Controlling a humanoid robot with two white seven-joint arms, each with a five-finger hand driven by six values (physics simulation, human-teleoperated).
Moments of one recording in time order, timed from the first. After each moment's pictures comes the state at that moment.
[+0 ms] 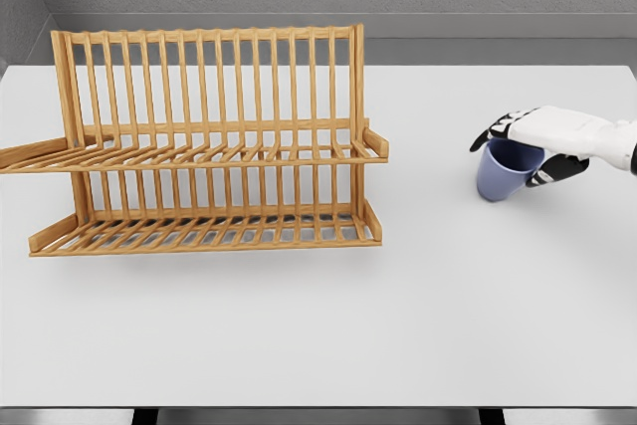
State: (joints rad) left arm 0.03 0.00 -0.11 0.04 -0.09 -0.11 -0.19; right arm -0.54 -0.92 0.51 -1.52 0.26 -0.38 0.61
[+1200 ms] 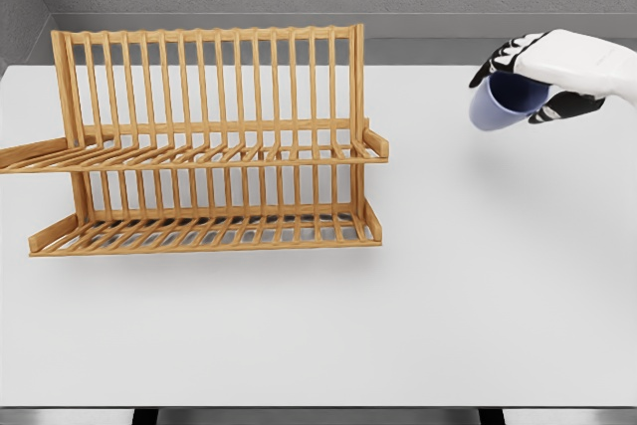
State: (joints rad) left arm 0.03 0.00 -0.11 0.04 -0.09 -0.11 -0.19; right arm -0.66 -0.92 0.45 -1.62 0.26 -0.38 0.61
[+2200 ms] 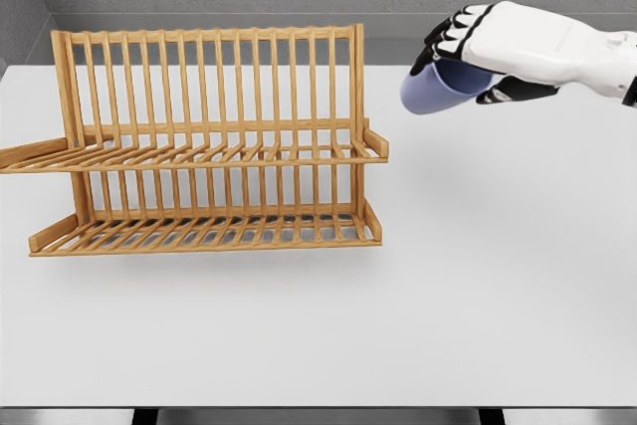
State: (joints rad) left arm 0.03 0.00 -0.11 0.04 -0.09 -0.11 -0.19; right arm -0.71 -0.84 0.43 -1.75 0.25 -0.44 0.61
